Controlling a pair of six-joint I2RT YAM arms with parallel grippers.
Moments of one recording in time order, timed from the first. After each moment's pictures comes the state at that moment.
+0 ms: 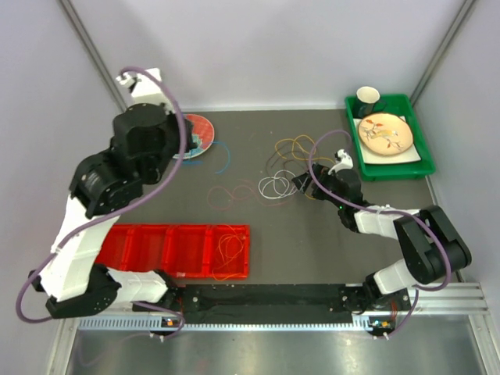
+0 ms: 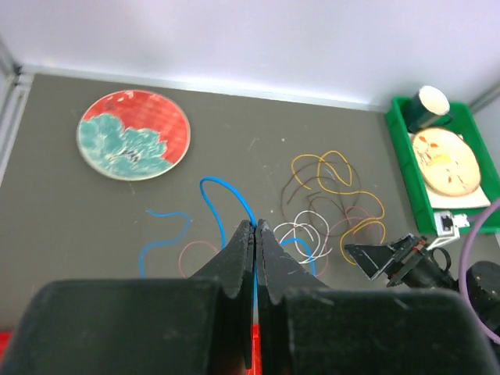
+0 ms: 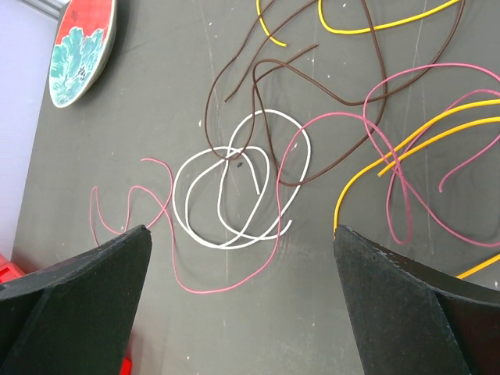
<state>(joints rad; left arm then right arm) -0.77 1.27 1.99 -1.02 -0.60 -0.43 0.37 1.47 0.49 0.63 -0.12 0.68</state>
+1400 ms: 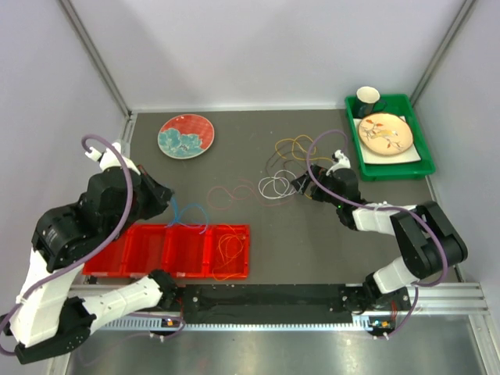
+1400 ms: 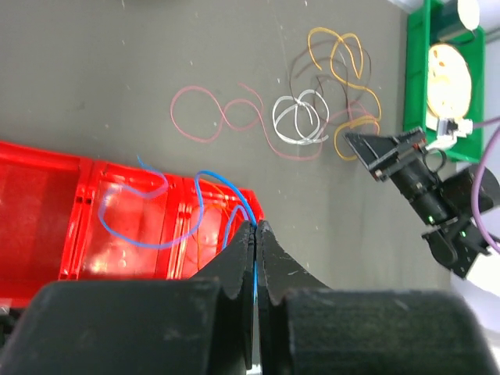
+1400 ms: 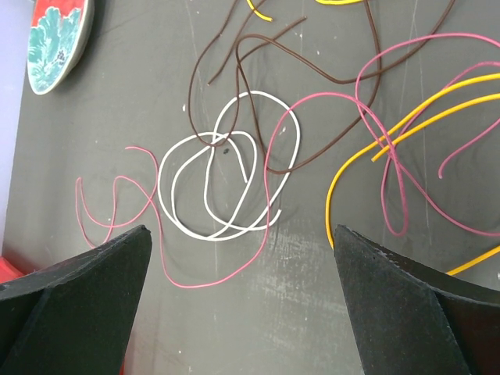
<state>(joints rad) -0.77 0.91 1.66 -1.36 -0.48 -0.92 0.37 1.50 0.51 0.58 -0.14 0.68</state>
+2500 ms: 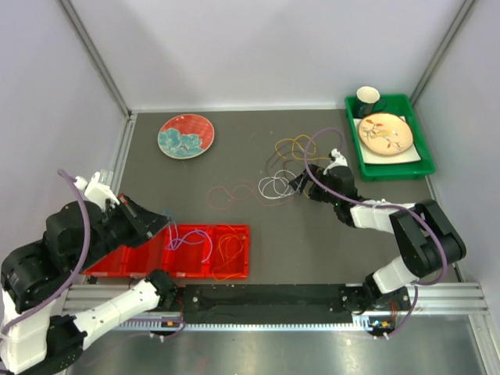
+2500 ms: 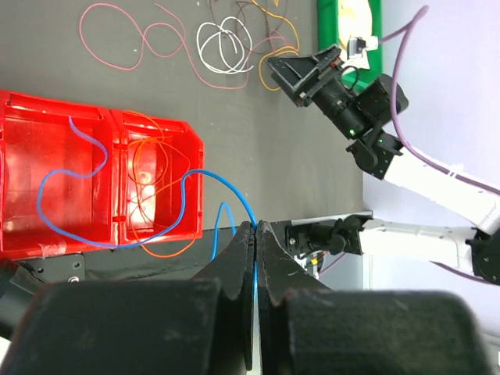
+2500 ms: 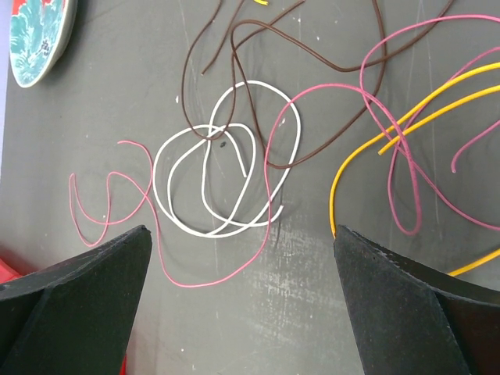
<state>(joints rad) -0.77 0.67 1.55 -1.37 -0.21 -1.02 0.40 1.52 0.56 0.50 -0.12 0.69</state>
